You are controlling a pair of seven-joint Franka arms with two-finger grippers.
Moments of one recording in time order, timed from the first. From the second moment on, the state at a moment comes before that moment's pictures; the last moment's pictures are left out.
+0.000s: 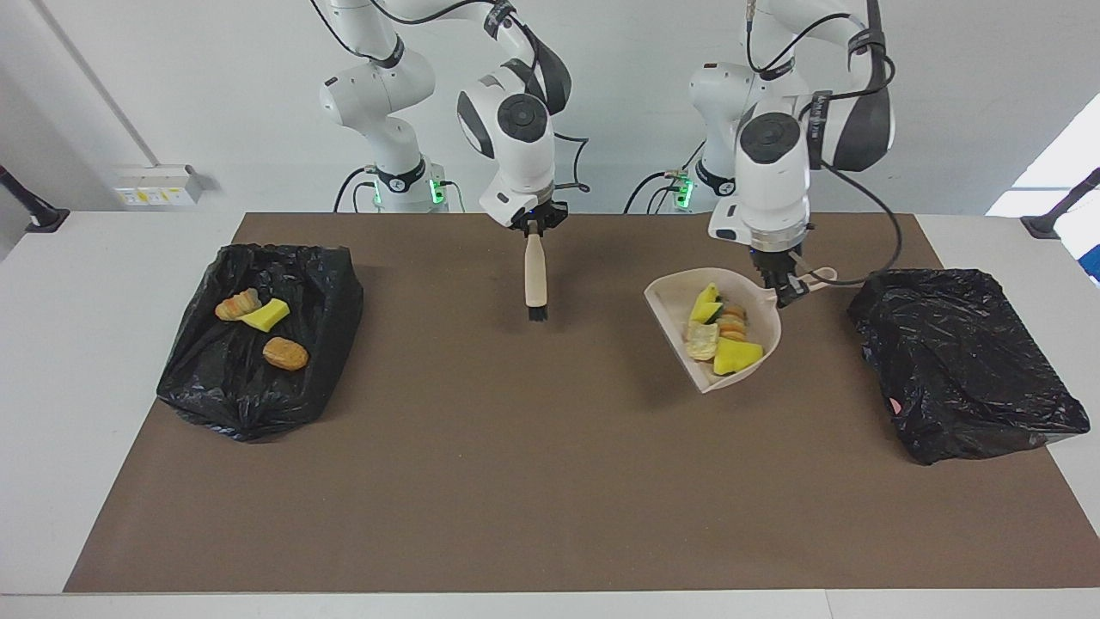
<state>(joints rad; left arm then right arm) -0.31 -0.03 0.05 -2.00 0.38 1.89 0.91 0.63 -0.02 0.10 -2.16 0.22 1.93 0.63</state>
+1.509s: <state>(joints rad) 0.45 0.23 0.04 -1.65 0.74 2.23 1.67 0.87 0.15 0.10 -2.08 0.24 2.02 0.82</state>
